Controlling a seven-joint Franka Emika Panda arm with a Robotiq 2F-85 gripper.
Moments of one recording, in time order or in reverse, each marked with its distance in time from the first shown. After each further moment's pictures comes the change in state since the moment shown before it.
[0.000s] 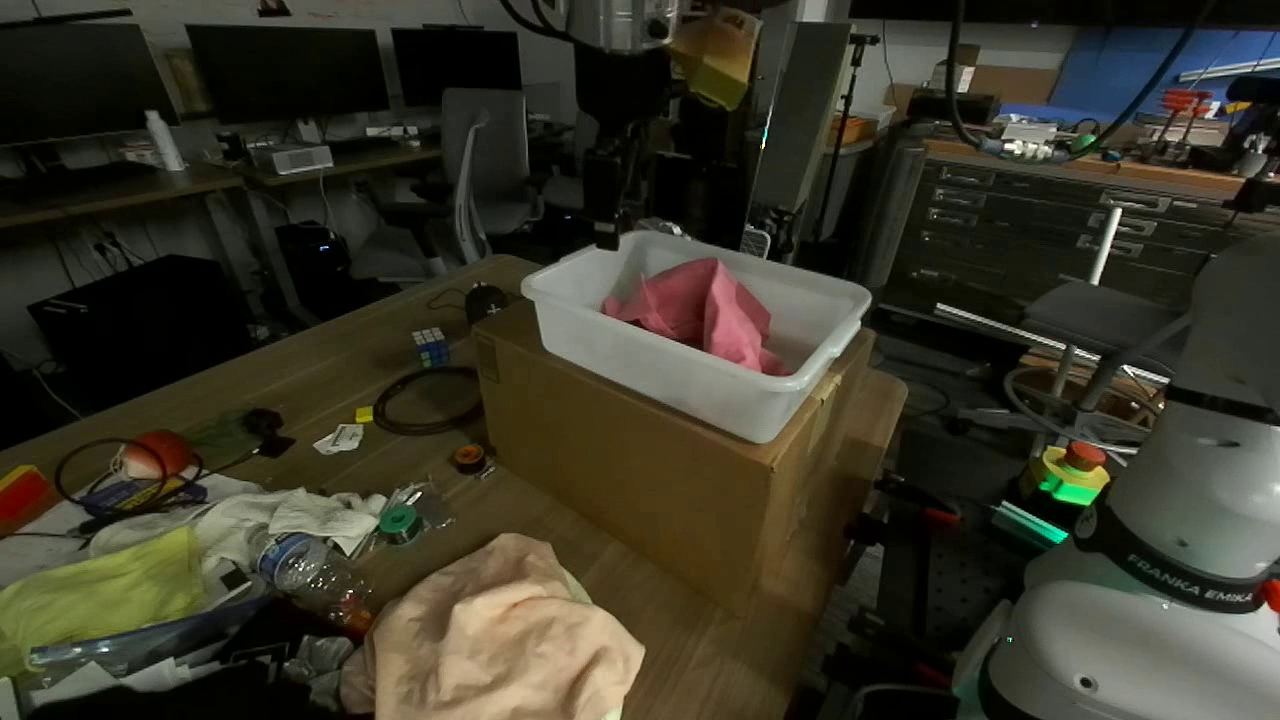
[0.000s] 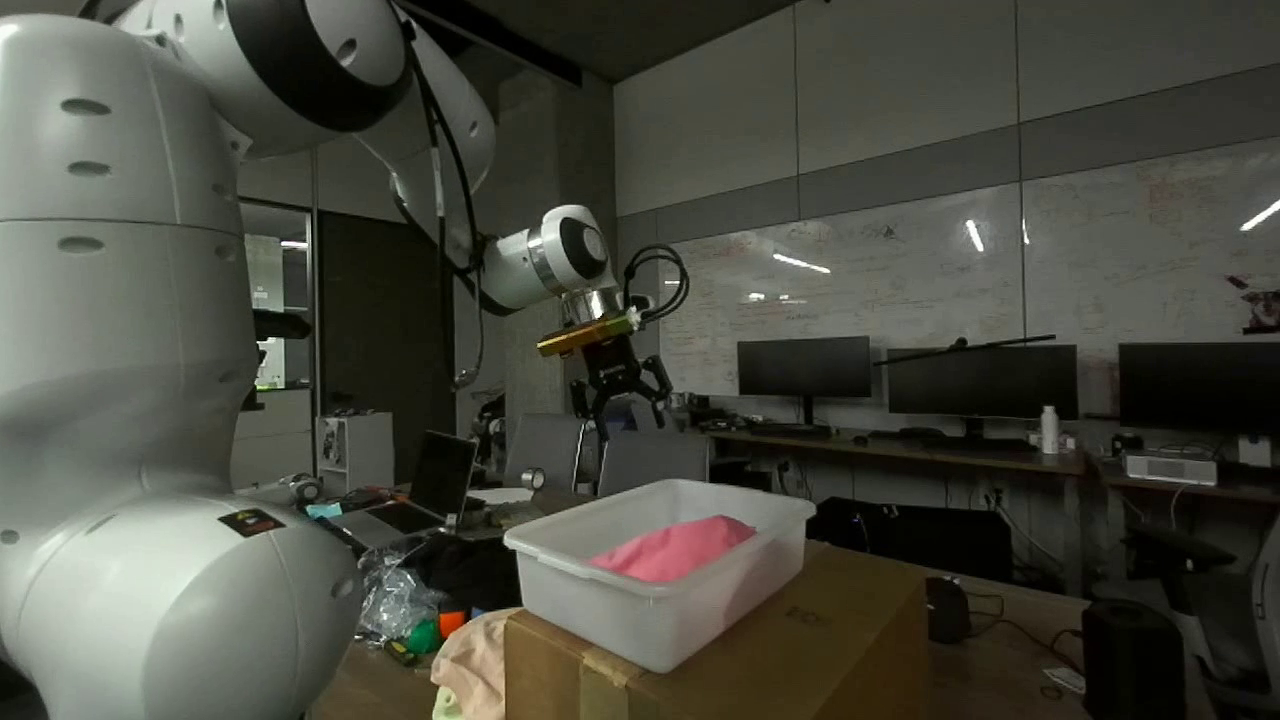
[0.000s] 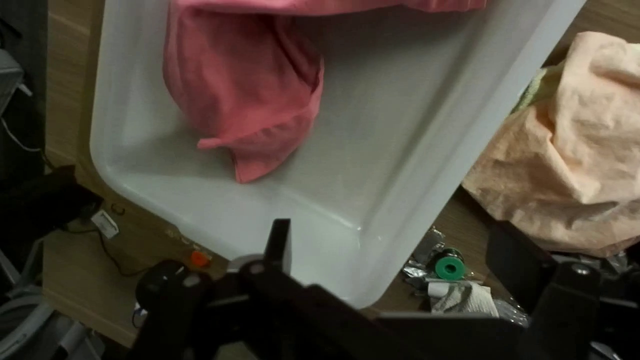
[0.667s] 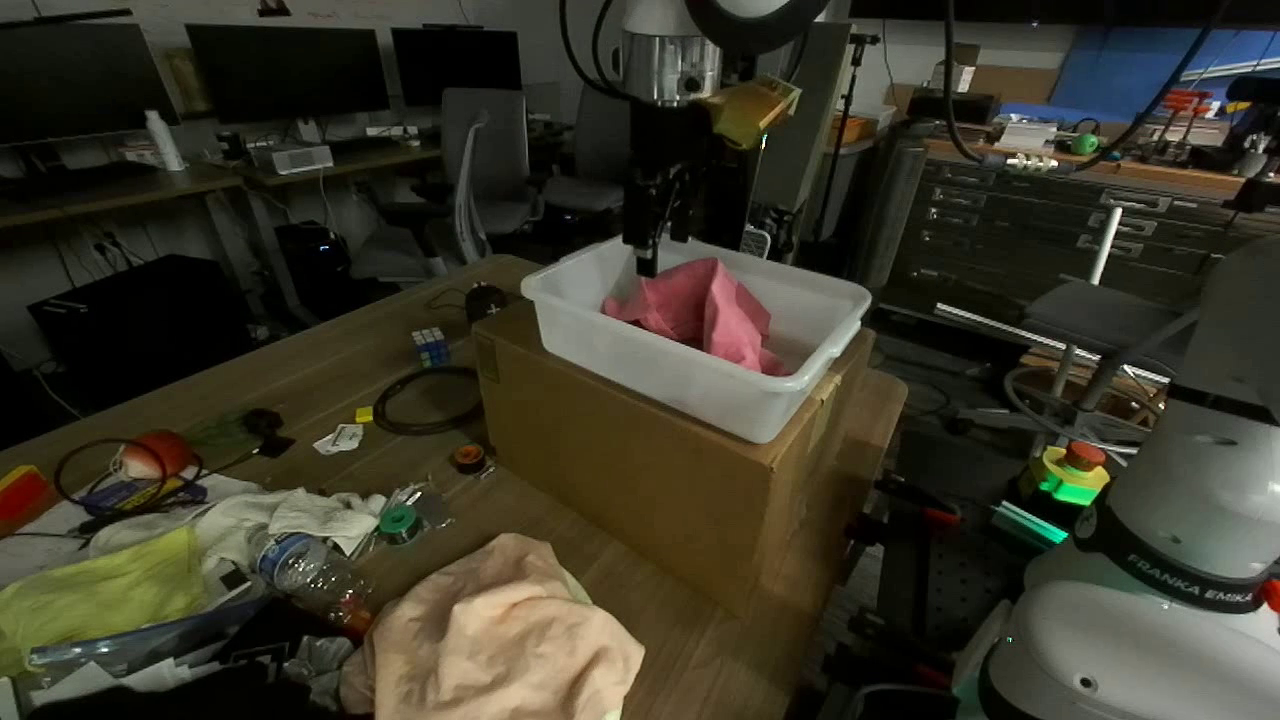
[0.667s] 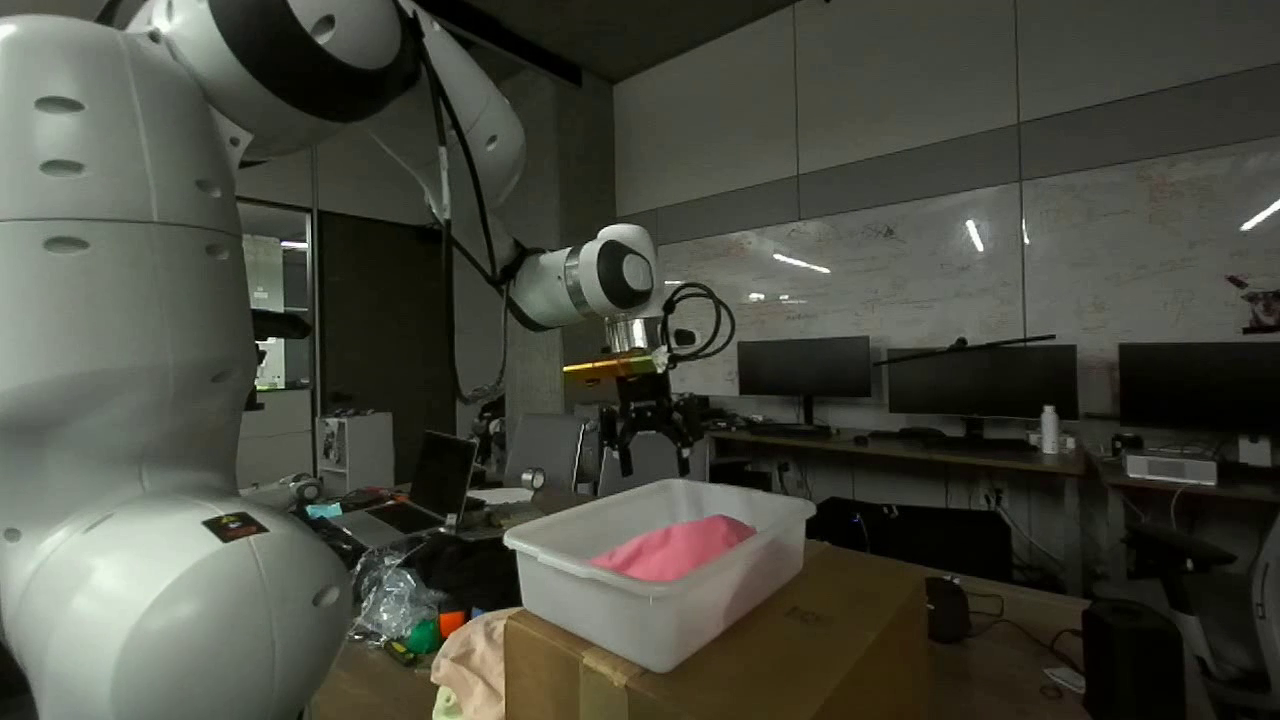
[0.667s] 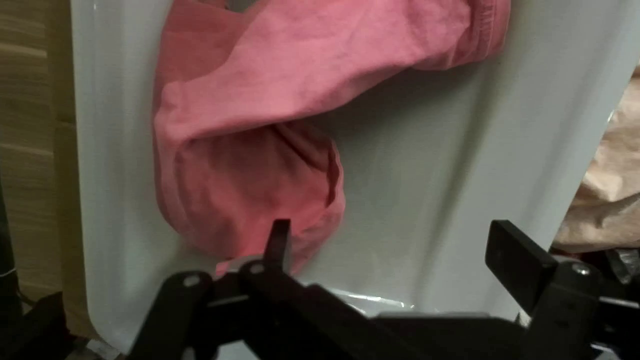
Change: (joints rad) arm -0.074 -0.002 -0.075 -0.104 0.159 0.041 0.023
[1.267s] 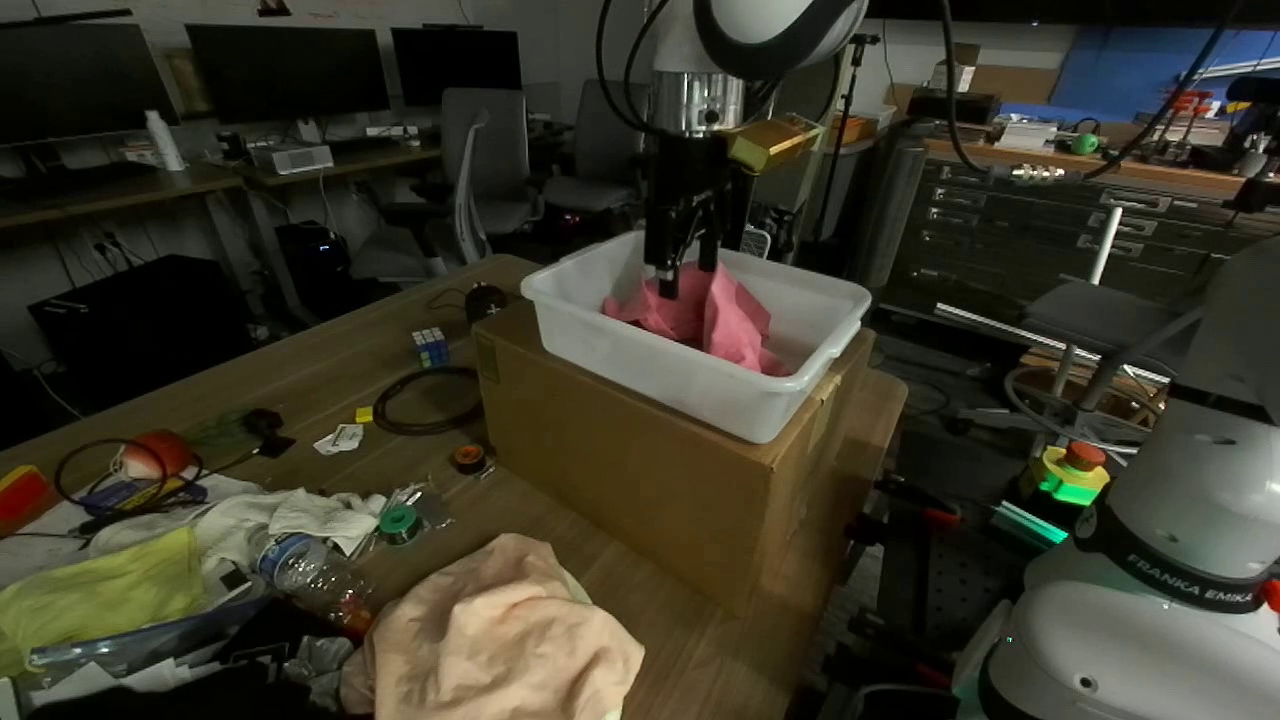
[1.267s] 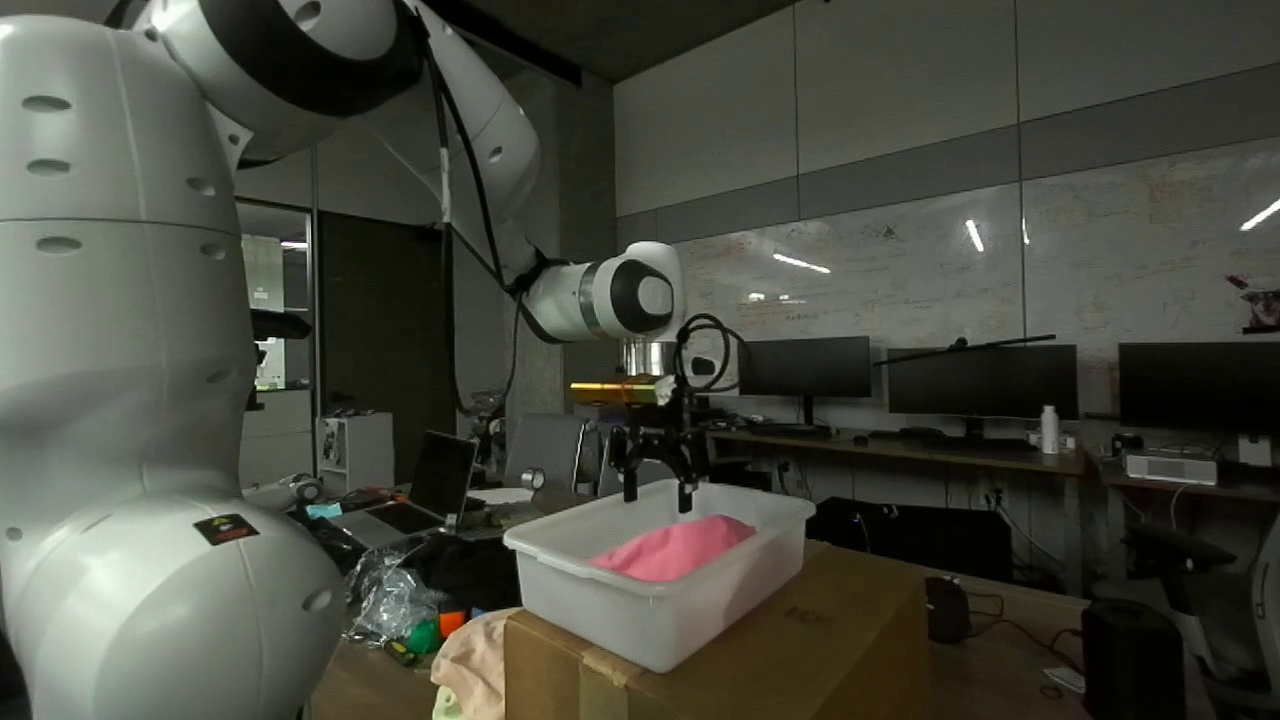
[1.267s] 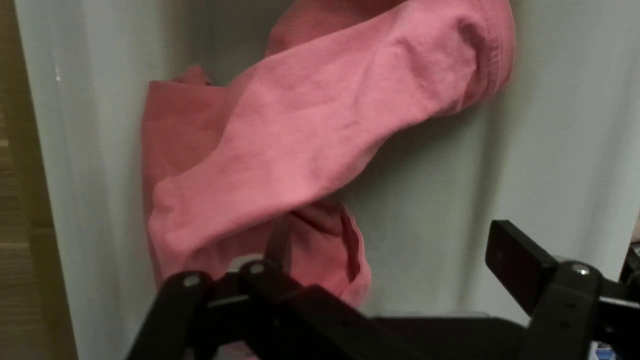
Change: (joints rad) arm -0.036 -0.001 -0.035 -0.072 0.104 0.010 0.023
